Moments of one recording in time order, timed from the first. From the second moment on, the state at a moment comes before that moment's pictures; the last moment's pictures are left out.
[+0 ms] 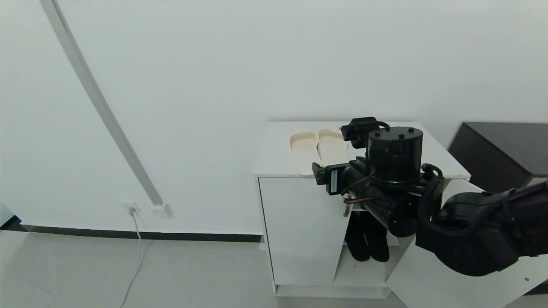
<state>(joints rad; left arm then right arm) 0.00 0.00 0.00 0.00 0.03 0.00 0.78 1.86 -1.06 -0.65 -0.54 0.11</state>
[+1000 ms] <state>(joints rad) 0.00 0.00 0.00 0.00 0.03 0.00 0.74 2.05 -1.19 -0.67 -0.51 0.11</state>
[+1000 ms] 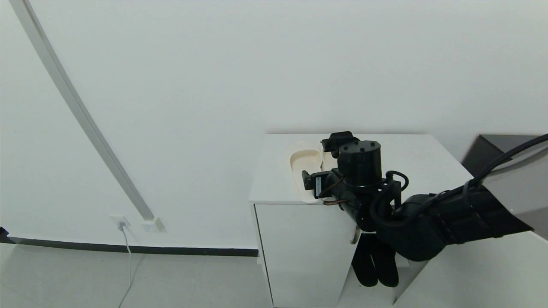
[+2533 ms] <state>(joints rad) 0.00 0.00 0.00 0.00 0.03 0.00 0.64 2.31 -1.61 -0.53 -0.48 0.11</state>
